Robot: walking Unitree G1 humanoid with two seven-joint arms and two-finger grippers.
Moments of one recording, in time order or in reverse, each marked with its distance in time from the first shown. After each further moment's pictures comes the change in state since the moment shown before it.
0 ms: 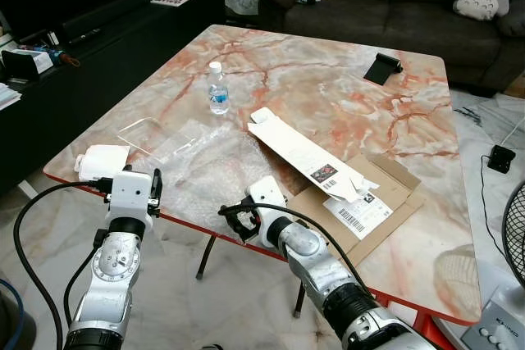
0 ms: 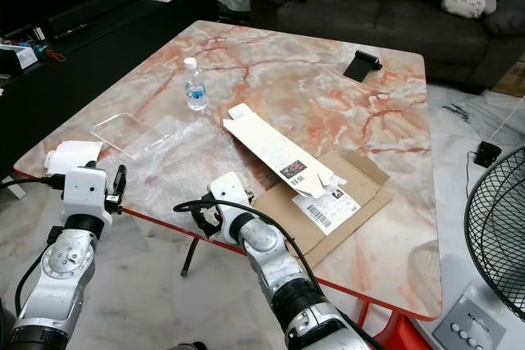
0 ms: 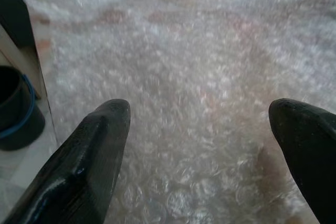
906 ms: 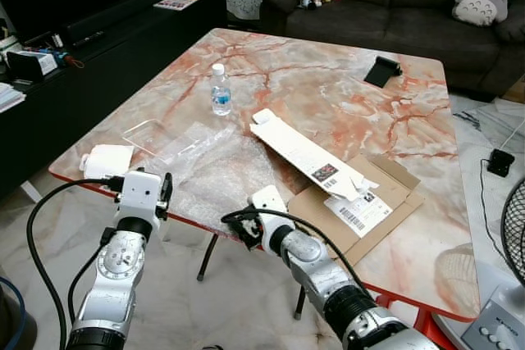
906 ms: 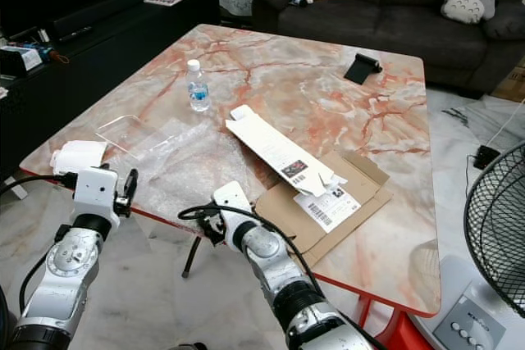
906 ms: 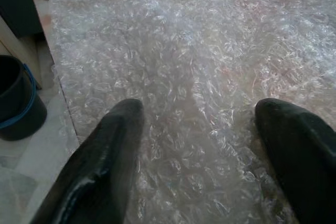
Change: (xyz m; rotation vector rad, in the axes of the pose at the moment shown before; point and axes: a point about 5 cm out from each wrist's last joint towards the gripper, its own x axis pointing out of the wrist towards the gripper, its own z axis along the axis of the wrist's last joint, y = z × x) left arm 0.001 -0.008 -0.001 0.001 0.041 -0.073; right arm -0.001 0.000 -0.014 0.017 0.055 0.000
